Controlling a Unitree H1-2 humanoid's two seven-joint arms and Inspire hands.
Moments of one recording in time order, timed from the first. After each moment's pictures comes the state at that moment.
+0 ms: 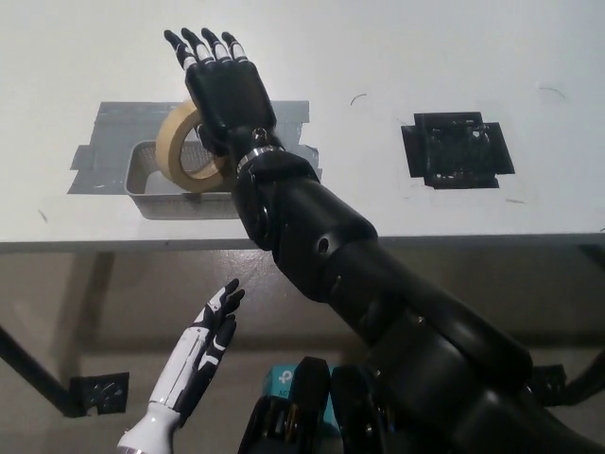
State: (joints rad) left_arm -0.01 0.14 -0.14 -0.06 0.16 -0.08 -0.09; right_arm -1.32 0.27 0.56 1.41 -0.66 -0.01 -0.51
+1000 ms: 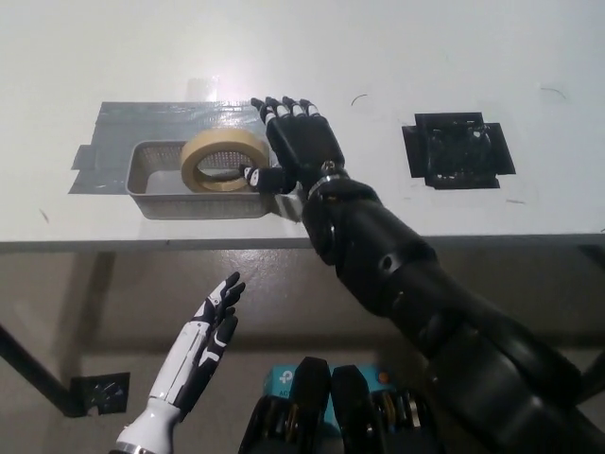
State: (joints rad) left_arm -0.02 0.14 -0.14 -0.08 0.18 -0.08 -0.09; right_arm -1.17 0.13 0.58 1.28 -0.64 0.05 -0.27
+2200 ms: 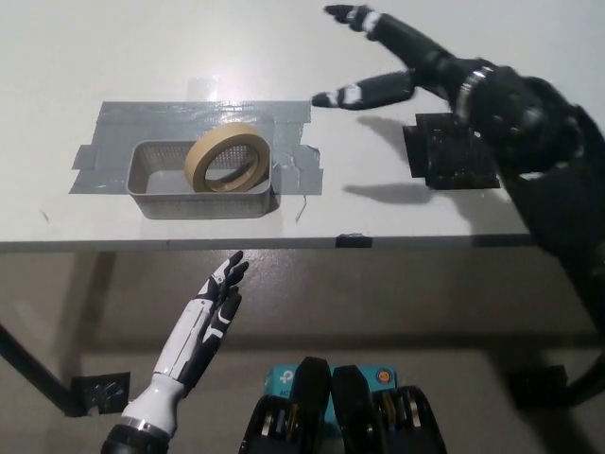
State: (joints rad) left_arm -0.09 0.14 -0.14 -0.04 0.17 -0.08 -0.09; right_arm -0.99 -0.28 0.30 0.37 -0.23 0.26 0.39
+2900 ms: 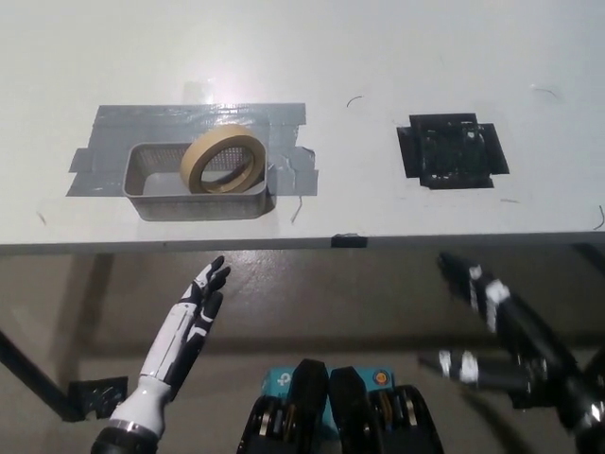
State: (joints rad) left_arm -0.07 0.14 -0.08 0.01 0.16 -0.09 -0.09; right_arm -0.03 -0.19 0.02 -0.26 0.06 0.20 0.39
